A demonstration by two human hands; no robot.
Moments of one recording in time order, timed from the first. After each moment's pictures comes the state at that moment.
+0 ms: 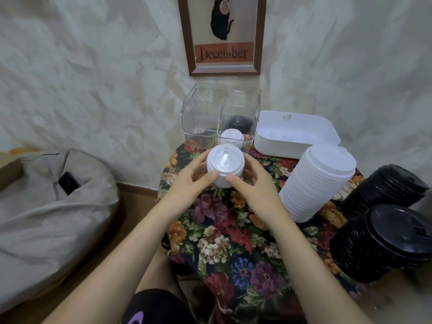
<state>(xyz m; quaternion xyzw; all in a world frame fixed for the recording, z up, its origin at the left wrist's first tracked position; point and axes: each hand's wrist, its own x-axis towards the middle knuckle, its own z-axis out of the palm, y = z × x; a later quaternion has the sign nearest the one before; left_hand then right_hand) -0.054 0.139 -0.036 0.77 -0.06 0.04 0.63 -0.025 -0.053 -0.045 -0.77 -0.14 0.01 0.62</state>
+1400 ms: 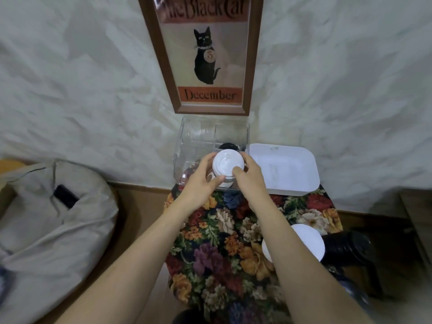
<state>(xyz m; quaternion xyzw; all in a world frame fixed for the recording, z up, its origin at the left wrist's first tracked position) 0.119 0.144 0.077 0.80 -0.03 -0.08 0.60 0.131 -0.013 0.123 -0.81 0.10 0.10 0.56</state>
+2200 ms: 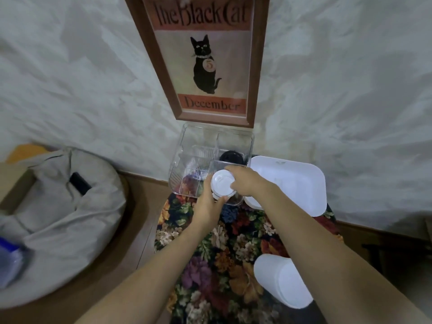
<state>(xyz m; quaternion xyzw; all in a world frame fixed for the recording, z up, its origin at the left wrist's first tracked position) 0.134 0.087 0.026 0.83 0.14 -0.05 0.53 0.246 -0.037 0.089 -0.91 -0.16 0.33 0.18</state>
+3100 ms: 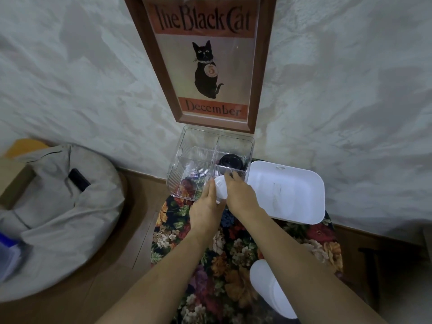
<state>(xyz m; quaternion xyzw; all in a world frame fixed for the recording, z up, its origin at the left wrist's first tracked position) 0.142 0.079 0.016 0.95 0.11 -0.02 0.28 0.214 -0.024 0.075 -0.95 -0.14 0.25 0.12</state>
